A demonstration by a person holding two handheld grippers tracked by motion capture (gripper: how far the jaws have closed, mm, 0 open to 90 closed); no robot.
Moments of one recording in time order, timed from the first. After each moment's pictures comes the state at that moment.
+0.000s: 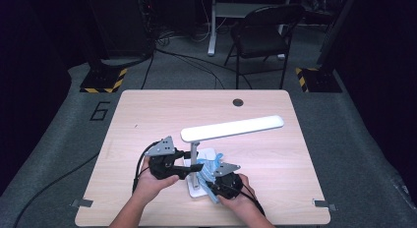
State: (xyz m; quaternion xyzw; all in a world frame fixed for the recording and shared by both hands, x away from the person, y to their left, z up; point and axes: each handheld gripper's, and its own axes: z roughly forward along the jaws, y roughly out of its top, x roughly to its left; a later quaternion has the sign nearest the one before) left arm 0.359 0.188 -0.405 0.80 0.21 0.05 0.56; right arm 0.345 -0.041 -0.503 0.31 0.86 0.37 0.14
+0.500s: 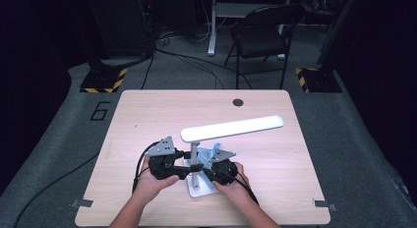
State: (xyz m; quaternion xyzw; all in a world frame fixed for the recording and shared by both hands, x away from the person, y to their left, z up) left arm 0.359 0.188 -0.405 0.80 0.21 0.05 0.56; right arm 0.386 -0.028 -0.505 0.34 0.85 0.38 0.15
